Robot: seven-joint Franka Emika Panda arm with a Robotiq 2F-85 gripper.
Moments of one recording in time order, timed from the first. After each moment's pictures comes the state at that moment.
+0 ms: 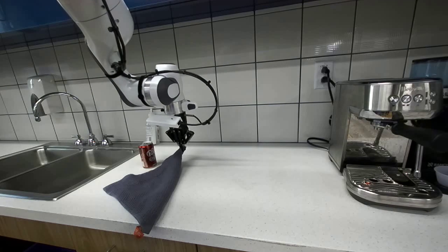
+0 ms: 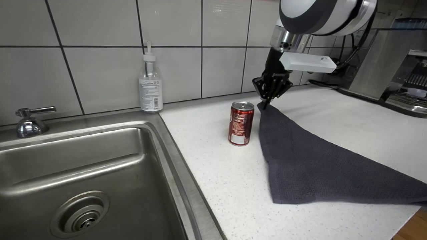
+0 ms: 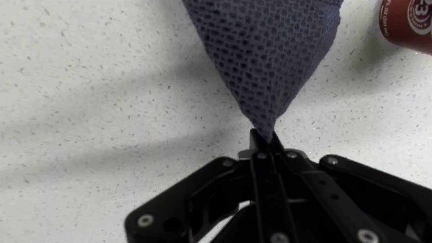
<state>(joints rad) 0.04 0.50 -0.02 -1.88 0.06 2.56 0.09</state>
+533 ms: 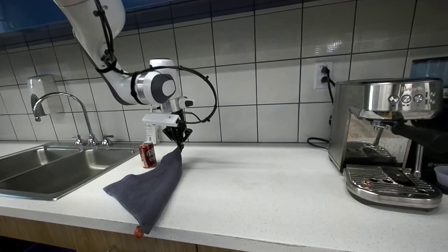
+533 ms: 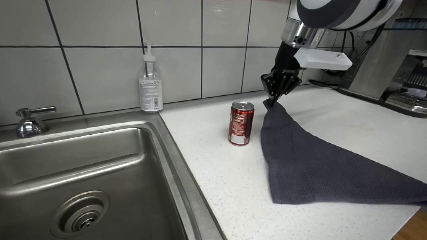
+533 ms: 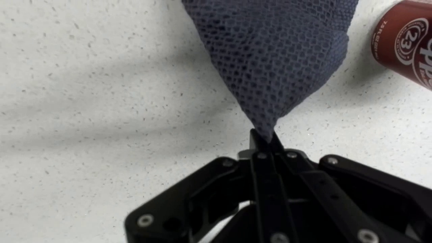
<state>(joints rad) 0.03 0.39 -0.01 -2.02 0.06 2.64 0.04</state>
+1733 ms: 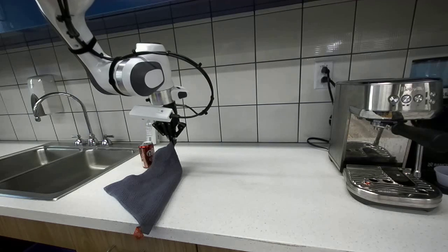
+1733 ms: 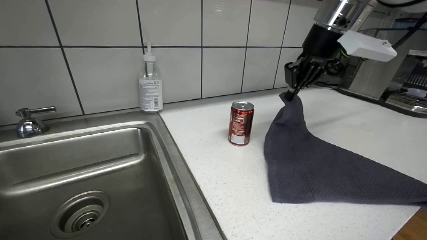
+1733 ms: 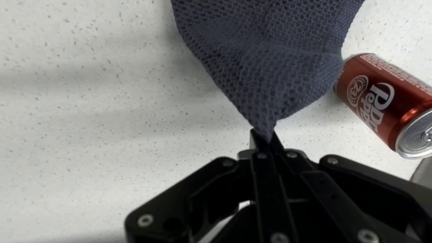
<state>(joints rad) -0.02 0.16 0.03 -2.28 0.17 2.73 -0.14</state>
